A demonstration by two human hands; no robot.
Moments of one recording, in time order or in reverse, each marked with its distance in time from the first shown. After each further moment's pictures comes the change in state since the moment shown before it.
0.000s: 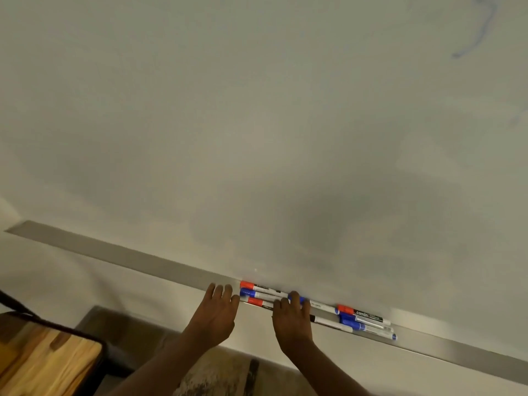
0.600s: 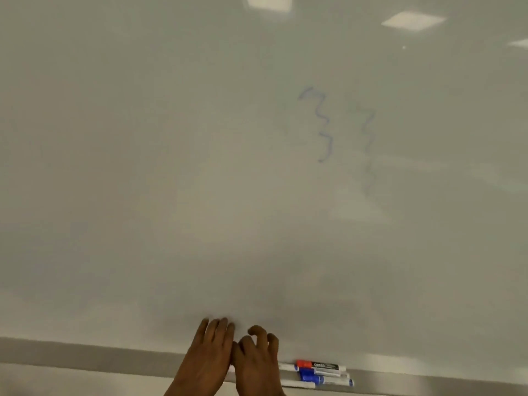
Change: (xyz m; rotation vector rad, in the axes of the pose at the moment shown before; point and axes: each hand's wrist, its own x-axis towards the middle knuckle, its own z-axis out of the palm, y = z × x) left_hand 0.028 0.032 -0.106 -0.109 0.645 0.155; right_hand -0.026 0.017 -0.108 0.209 0.739 -0.014
